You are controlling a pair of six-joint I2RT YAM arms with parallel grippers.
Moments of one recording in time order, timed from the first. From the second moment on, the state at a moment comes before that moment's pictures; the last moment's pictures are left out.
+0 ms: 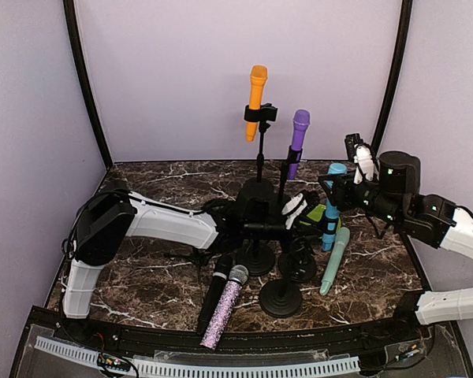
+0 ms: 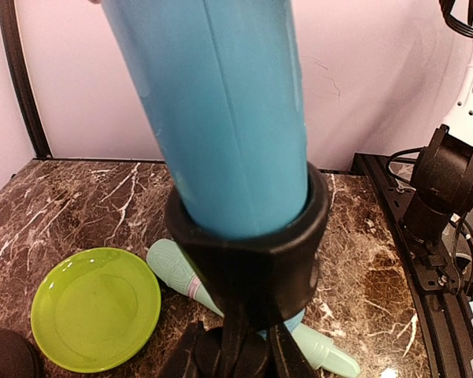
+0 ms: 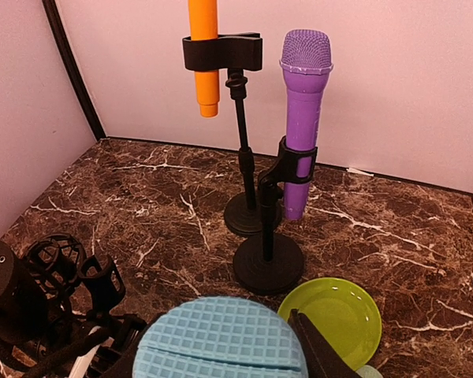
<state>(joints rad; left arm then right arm) -1.08 2.18 1.52 0.42 0.36 0.09 0.78 0.91 0.83 -0.22 0.29 0.22</state>
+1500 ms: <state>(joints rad) -1.08 2.18 1.49 0.46 0.36 0.10 0.78 0.87 0.83 -0.24 0.26 0.20</state>
